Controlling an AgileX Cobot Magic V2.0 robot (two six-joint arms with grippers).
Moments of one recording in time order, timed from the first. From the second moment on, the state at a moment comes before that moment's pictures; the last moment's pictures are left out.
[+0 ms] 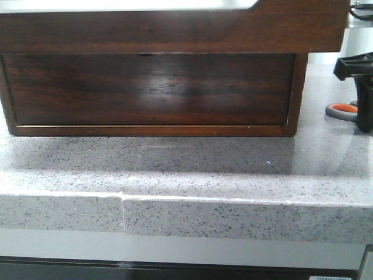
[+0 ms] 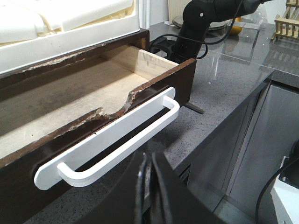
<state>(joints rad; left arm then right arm) -0.61 0.45 -0.77 -0.54 0.71 0.47 0.03 1.61 -1.14 -0.01 0.86 0.08</state>
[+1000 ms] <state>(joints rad) -0.61 0.45 -0.78 -0.51 0.67 0.47 0.03 1.34 -1.18 -0.02 0.88 0.09</state>
